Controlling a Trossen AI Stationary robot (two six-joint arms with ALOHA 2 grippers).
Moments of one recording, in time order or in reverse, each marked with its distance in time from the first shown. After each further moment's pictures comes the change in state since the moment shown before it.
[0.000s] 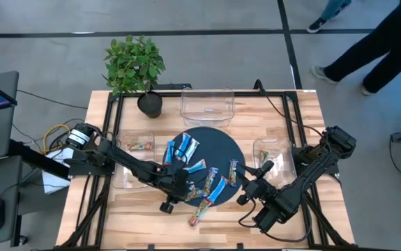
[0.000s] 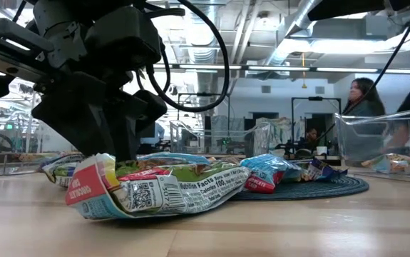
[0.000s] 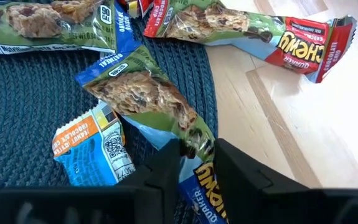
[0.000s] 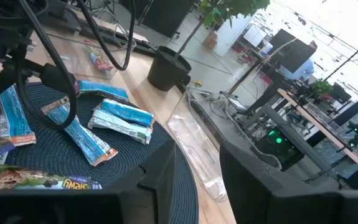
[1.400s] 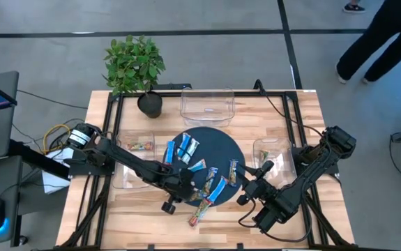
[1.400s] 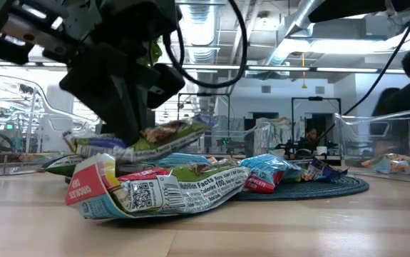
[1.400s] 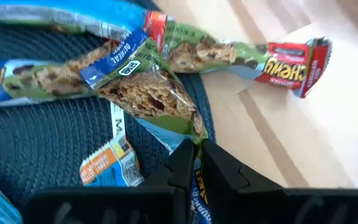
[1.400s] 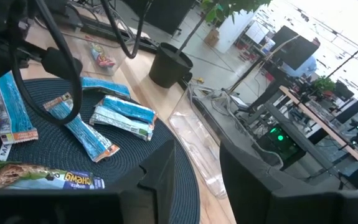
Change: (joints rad) left arm 0.000 0.003 0.167 -0.180 0.000 0.114; right arm 0.000 0.000 0.000 0.000 -0.016 0.000
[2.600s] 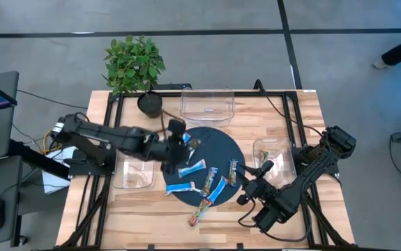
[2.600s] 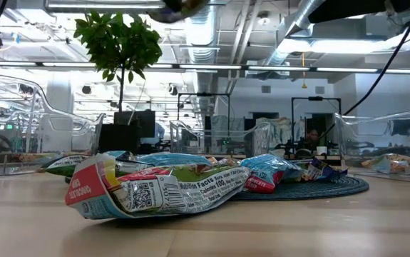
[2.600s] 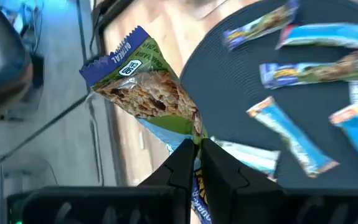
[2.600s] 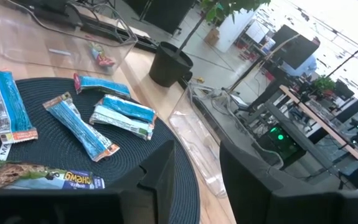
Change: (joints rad) left arm 0.123 -0.214 0.547 -0.729 -0.601 0.266; right arm -0.006 0.000 0.000 0.000 -0.003 0.000
